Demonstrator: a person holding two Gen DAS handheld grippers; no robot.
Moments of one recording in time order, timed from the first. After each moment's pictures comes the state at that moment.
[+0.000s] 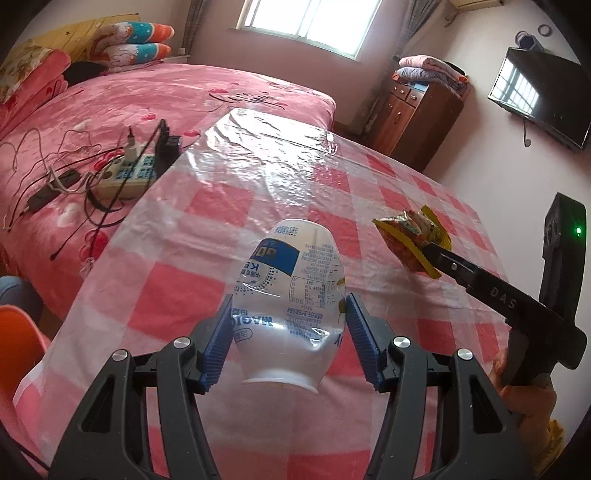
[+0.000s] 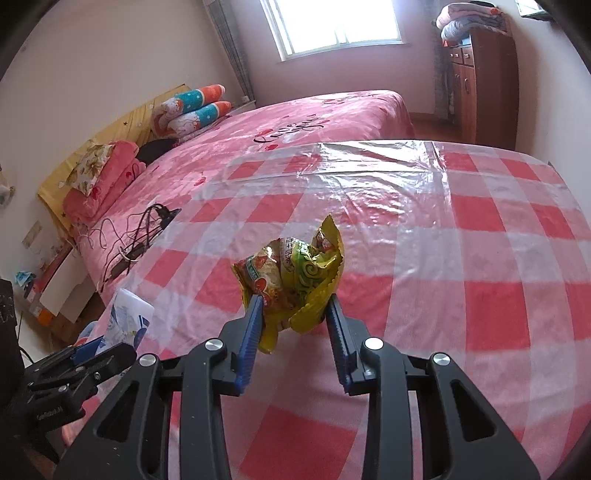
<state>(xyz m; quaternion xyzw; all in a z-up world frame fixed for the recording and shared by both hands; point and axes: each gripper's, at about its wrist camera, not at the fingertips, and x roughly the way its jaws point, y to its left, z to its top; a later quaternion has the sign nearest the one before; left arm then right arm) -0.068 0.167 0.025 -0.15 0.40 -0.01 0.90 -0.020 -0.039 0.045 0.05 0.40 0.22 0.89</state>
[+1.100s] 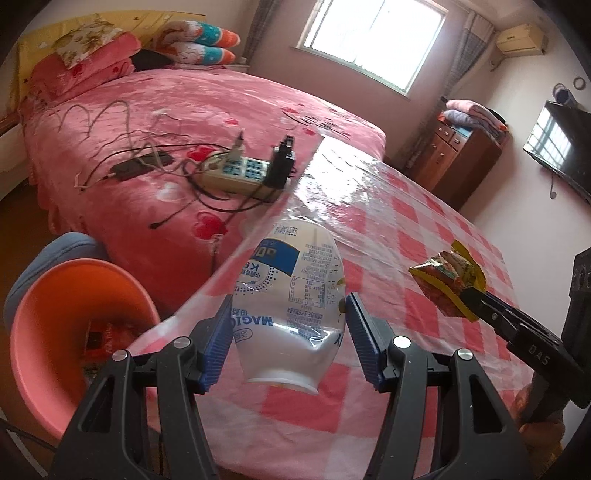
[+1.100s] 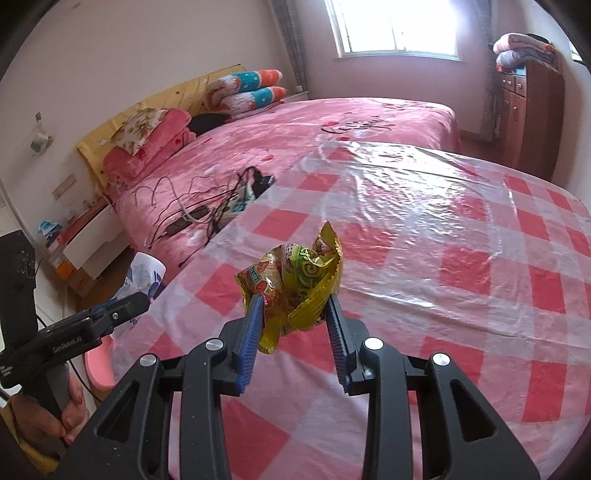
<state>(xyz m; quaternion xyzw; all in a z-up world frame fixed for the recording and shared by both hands) -0.162 0.264 0.035 -0.21 0.37 0.08 0.90 -0.102 0.056 0.071 -0.01 0.39 0.30 0.87</state>
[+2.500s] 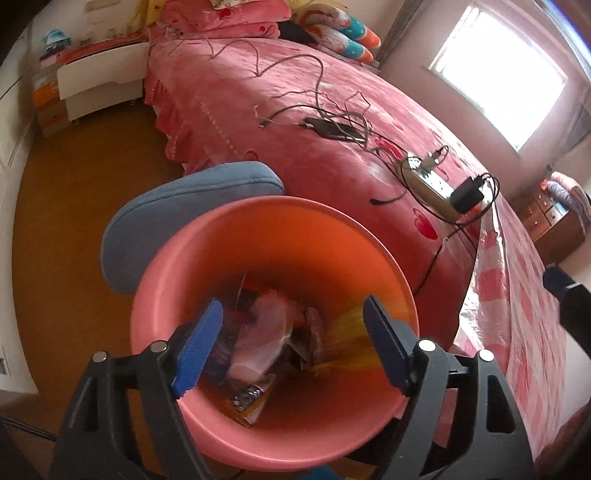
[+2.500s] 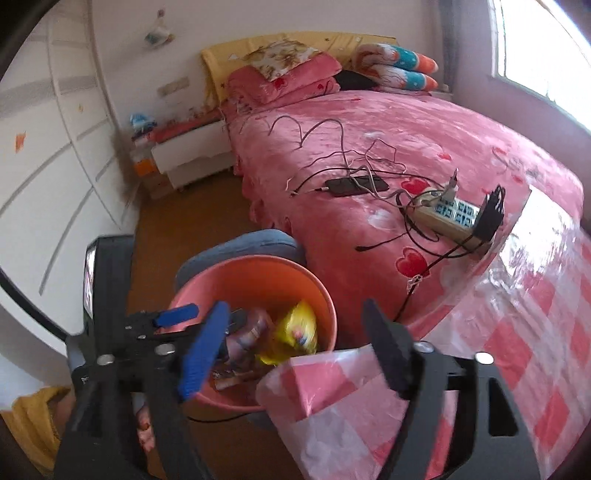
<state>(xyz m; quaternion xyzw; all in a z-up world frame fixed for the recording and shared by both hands) -0.264 0.427 -0.043 -0.31 0.37 0.27 0.83 -0.185 0.294 0.062 -0.13 0.38 0.49 0.77</state>
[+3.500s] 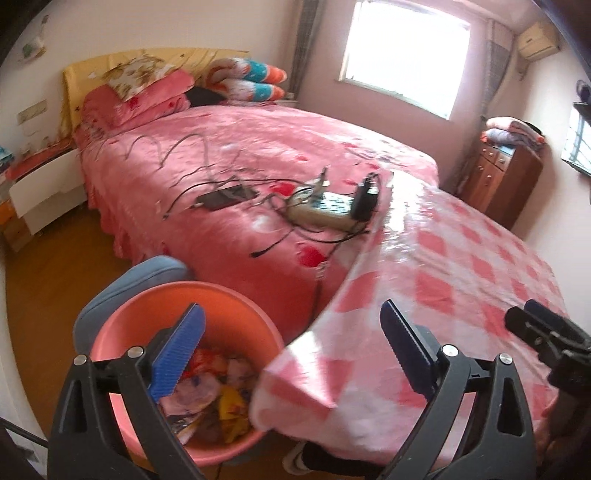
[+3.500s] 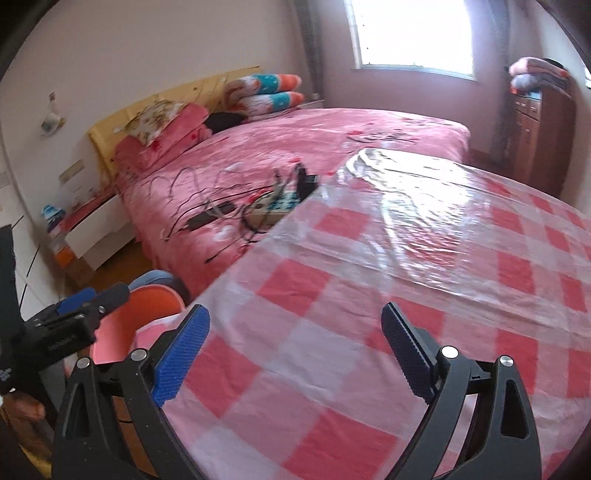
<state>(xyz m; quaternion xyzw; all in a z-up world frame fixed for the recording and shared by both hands) -0.207 0.310 0.043 -0.15 0.32 0.18 0.92 -0.140 0.107 0.064 -0.03 0.36 0.29 0.89</state>
